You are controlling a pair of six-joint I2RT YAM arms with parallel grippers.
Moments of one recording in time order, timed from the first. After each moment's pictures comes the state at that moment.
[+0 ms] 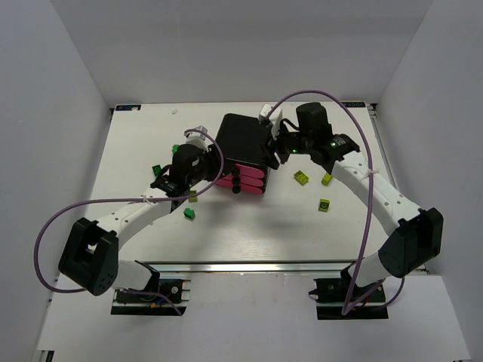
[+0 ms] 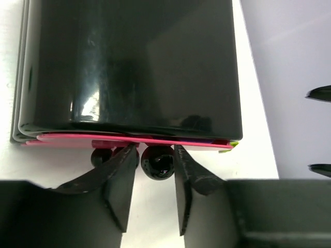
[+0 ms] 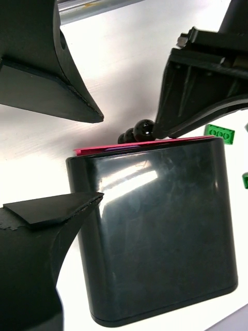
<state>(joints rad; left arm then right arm) -0.52 1.35 0.84 0.14 0.11 -0.69 0.54 1.47 1.40 -0.47 -0.56 -0.39</state>
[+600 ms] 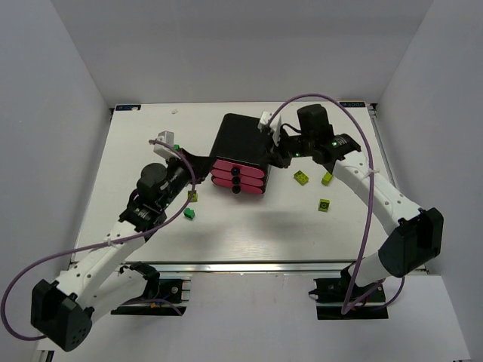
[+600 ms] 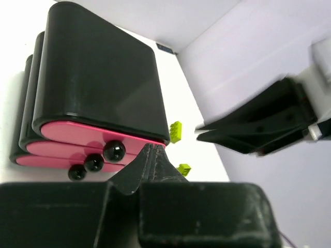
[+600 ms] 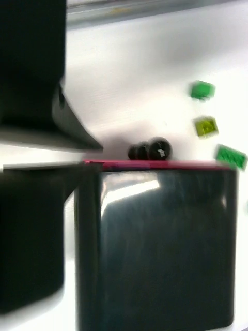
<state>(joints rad) -0.52 0.93 0.69 0.20 0.02 -0.73 0.52 1.47 1.39 -0.52 -0.65 -0.49</state>
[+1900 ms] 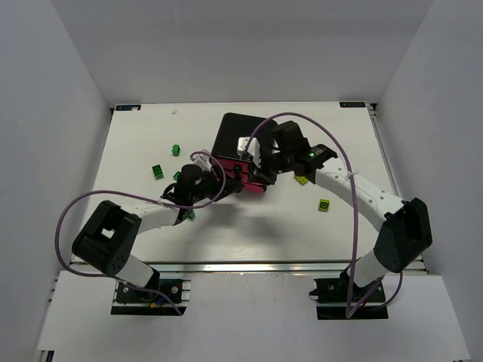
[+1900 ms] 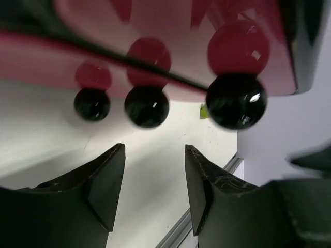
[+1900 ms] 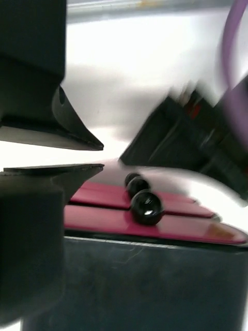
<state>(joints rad) -0.52 1.48 0.58 0.49 0.30 -0.96 0.67 1.55 1.32 -0.53 -0.58 -0.63</state>
